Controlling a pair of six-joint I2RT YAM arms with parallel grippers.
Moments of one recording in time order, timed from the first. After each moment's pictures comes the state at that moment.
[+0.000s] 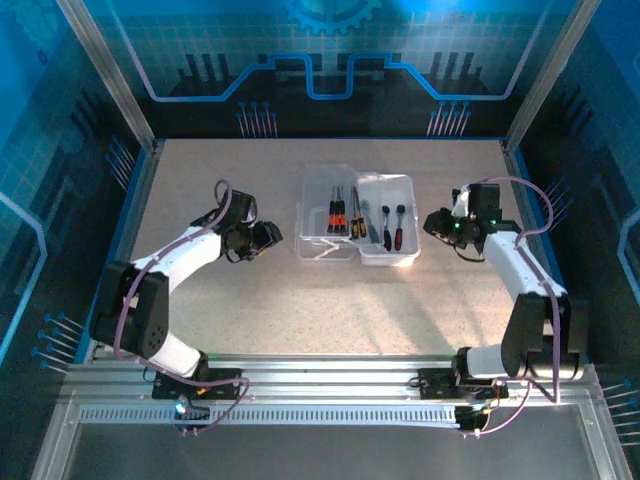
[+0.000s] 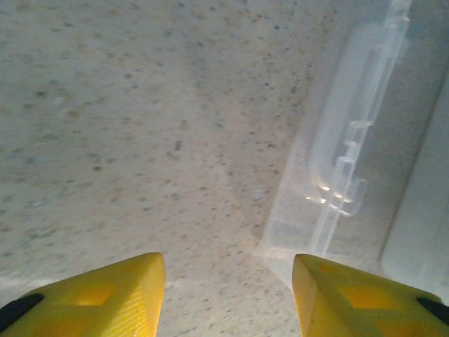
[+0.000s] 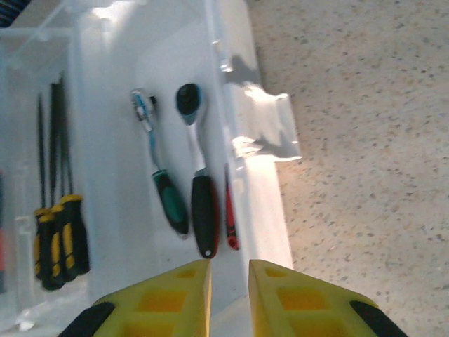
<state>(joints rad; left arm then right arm) -0.24 1.54 0.92 -0.40 0.28 -0.79 -0.07 1.39 0.91 -0.46 -0.40 0.43</state>
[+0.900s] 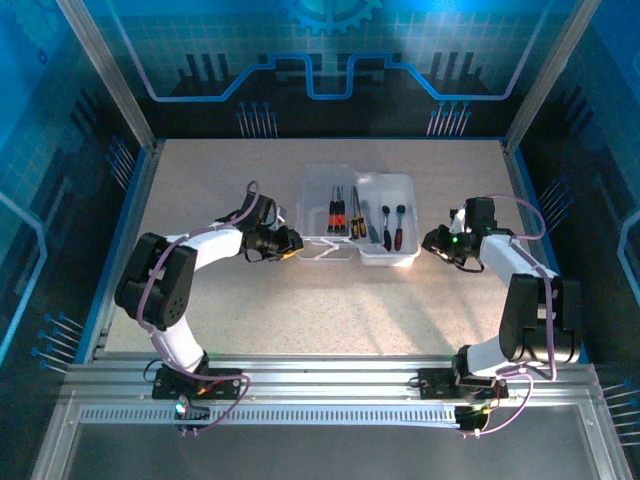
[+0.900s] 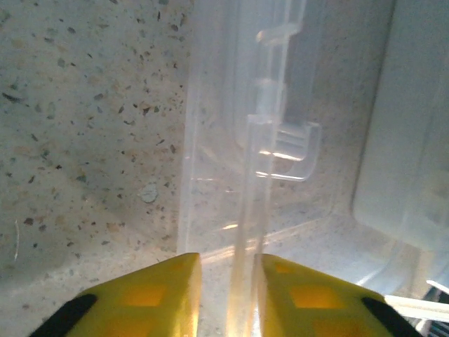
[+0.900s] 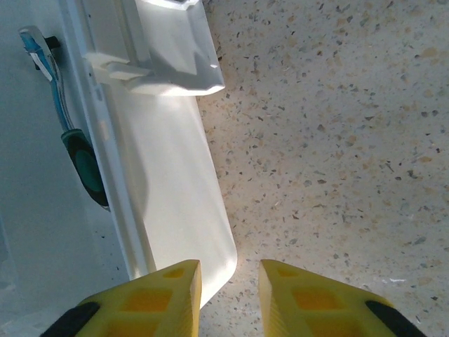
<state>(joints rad) -0.31 1.75 0.95 -0.23 0.49 -0.69 -0.10 1.47 0.81 -0.45 -0.41 0.42</state>
